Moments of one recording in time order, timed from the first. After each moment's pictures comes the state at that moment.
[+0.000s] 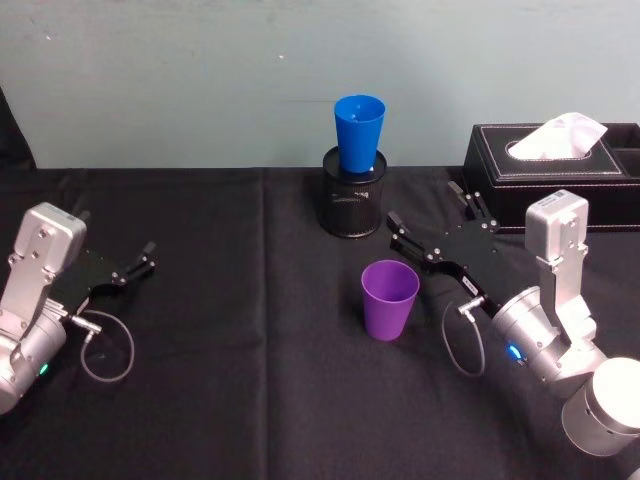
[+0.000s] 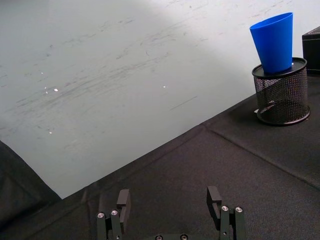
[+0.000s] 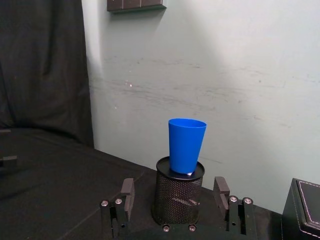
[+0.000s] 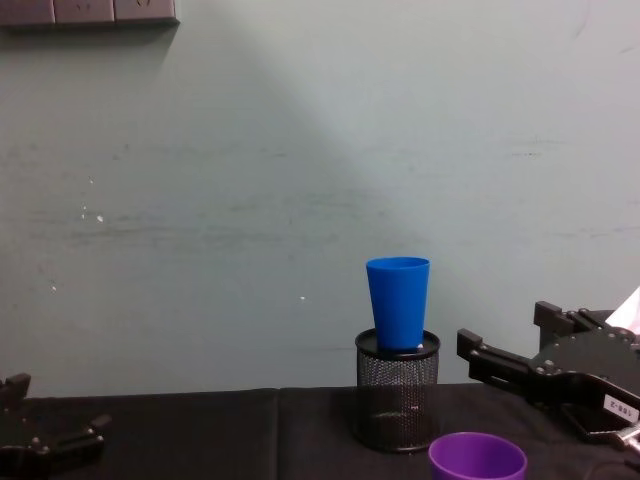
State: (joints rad) left arm -0.20 0.60 0.45 -1.41 -0.25 -0.12 0.03; right arm 0.19 0.29 -0.29 -1.38 0.22 -0.28 0.27
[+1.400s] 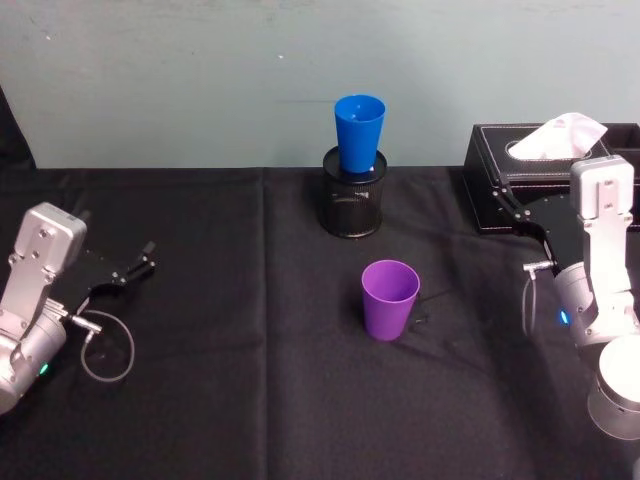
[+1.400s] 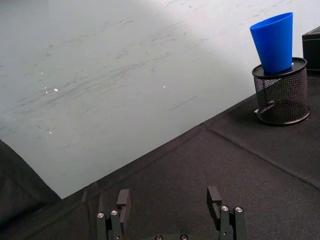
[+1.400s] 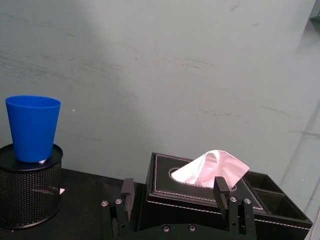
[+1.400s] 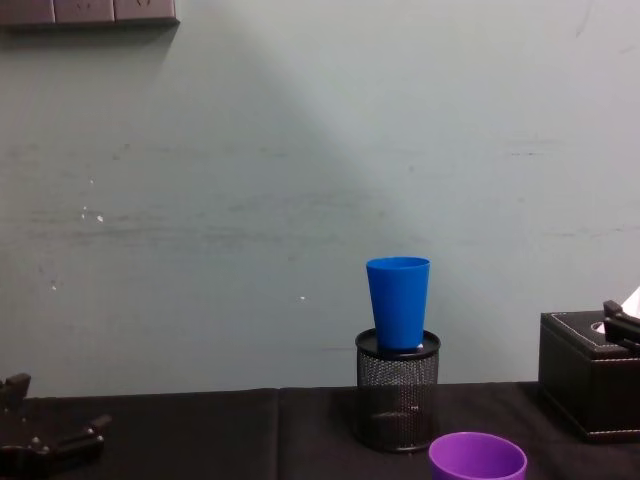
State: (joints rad) left arm -0.20 0.60 0.45 -1.41 -0.25 -0.12 0.03; right arm 0.18 0.20 -0.12 -1.42 -0.08 -0.10 -0.10
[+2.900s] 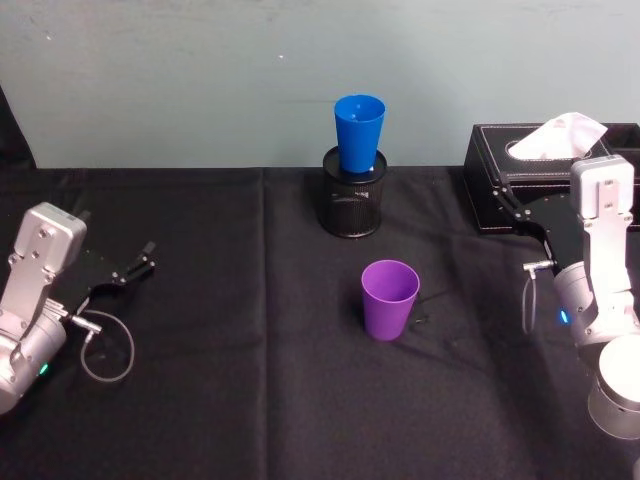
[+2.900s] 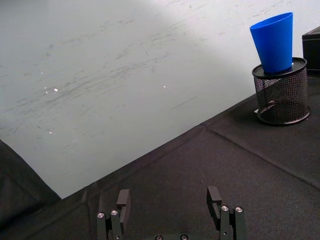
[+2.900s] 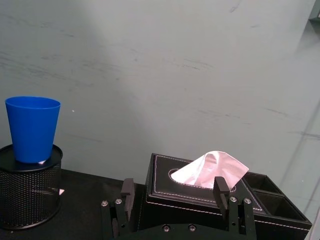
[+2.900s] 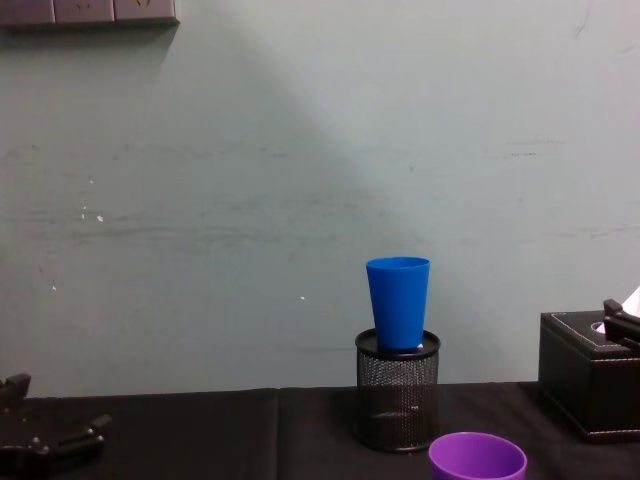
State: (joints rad) left arm -0.20 0.60 0.45 -1.41 -0.25 -0.12 0.03; right arm 0.18 0.20 -0.12 -1.42 -0.08 -0.11 -0.10
